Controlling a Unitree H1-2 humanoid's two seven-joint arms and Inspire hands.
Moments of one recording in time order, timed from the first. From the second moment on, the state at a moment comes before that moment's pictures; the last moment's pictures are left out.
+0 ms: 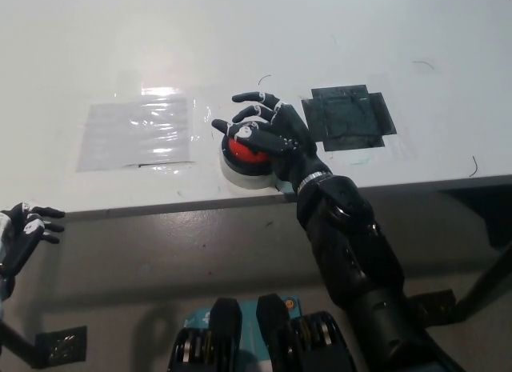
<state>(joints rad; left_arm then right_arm) -0.20 0.34 0.22 0.14 -0.07 0.01 -0.07 -0.82 0.20 -0.07 0.77 0.27 0.08 0.06</state>
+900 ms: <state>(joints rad) -0.18 0.34 0.23 0.13 -0.08 0.02 -0.07 -0.97 0.18 -0.09 0.57 0.28 0.26 0.05</state>
